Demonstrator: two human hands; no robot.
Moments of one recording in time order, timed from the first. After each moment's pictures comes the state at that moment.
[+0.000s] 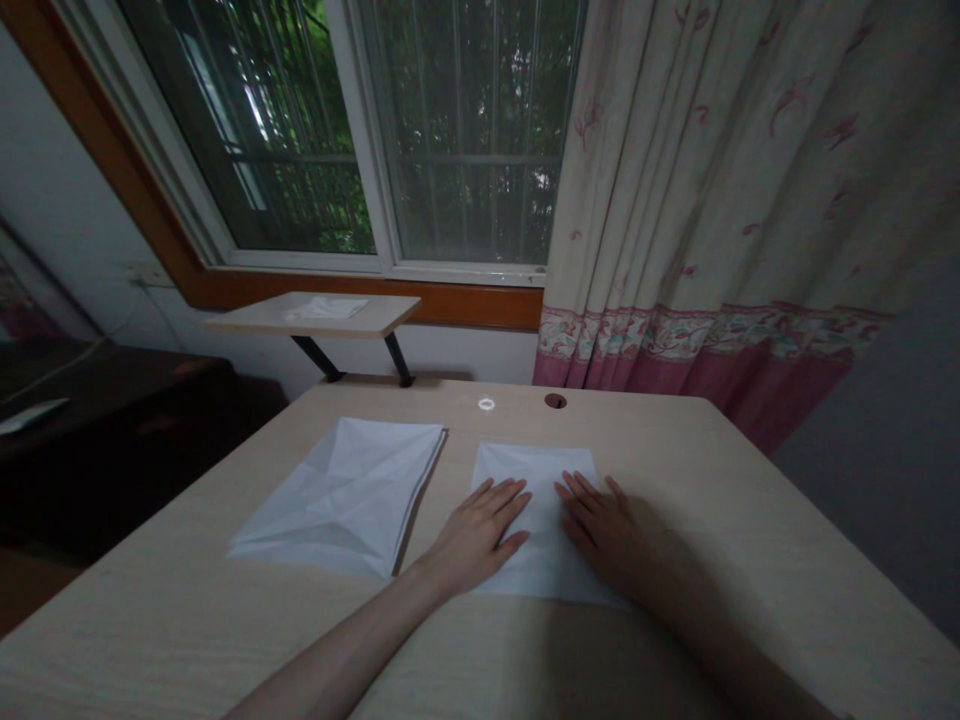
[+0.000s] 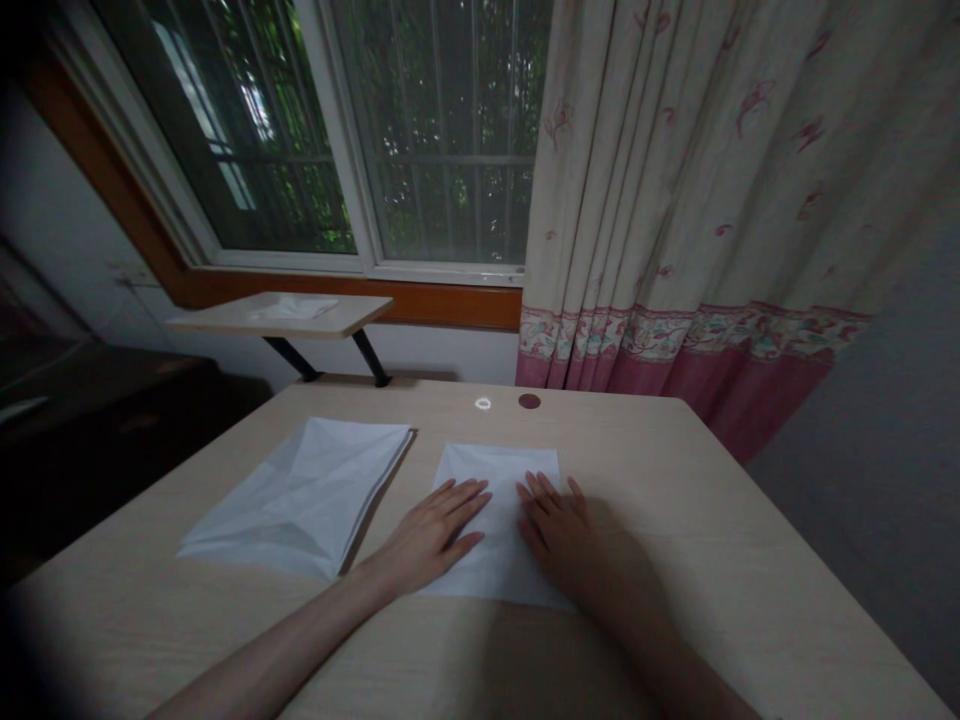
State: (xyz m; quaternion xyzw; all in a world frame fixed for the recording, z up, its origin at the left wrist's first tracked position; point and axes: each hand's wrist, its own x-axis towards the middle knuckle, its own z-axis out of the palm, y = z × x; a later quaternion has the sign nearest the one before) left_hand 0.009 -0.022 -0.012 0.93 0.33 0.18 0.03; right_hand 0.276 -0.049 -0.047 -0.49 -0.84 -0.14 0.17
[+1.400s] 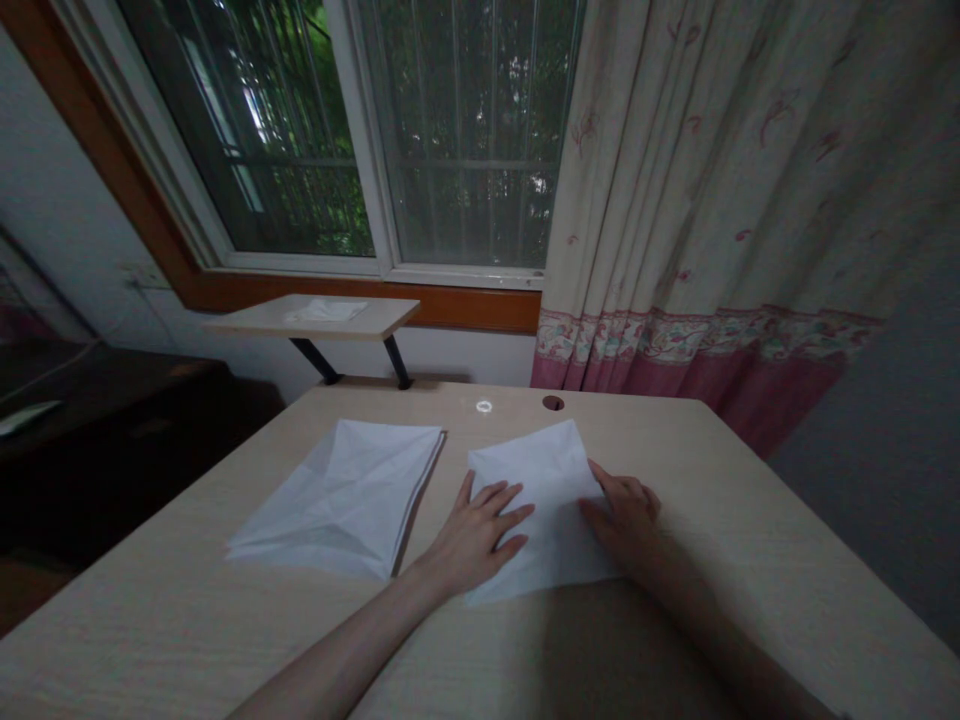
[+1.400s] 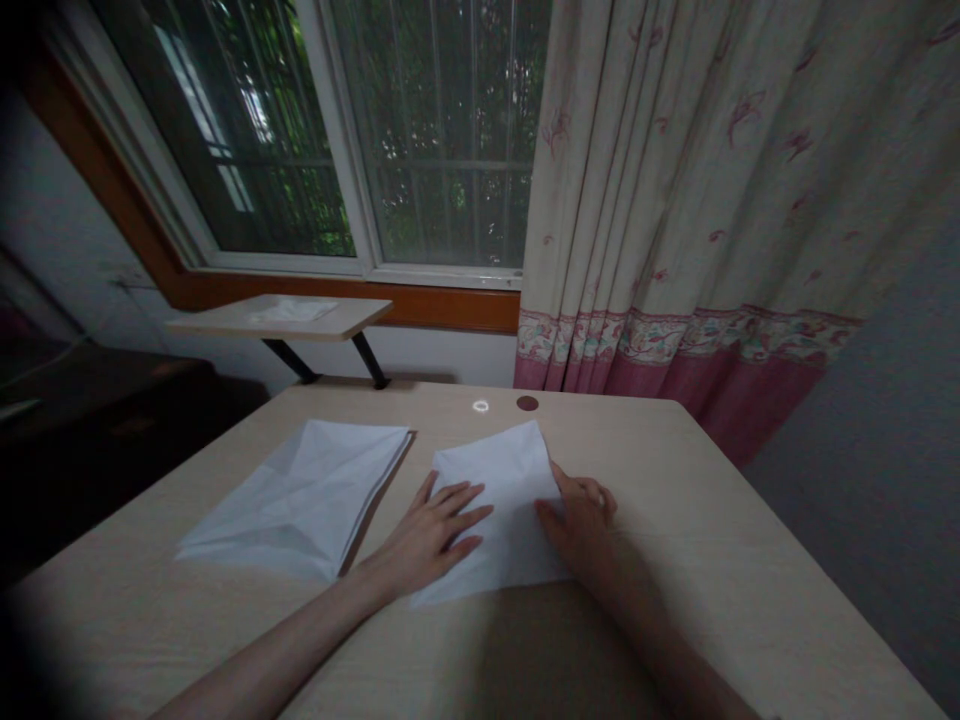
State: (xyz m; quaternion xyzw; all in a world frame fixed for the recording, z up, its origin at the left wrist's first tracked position) left_hand 0.010 -0.027 0.004 0.92 0.36 0.15 0.09; right_hand 0.279 -0.042 -0.021 -0.70 -0.68 0.02 0.23
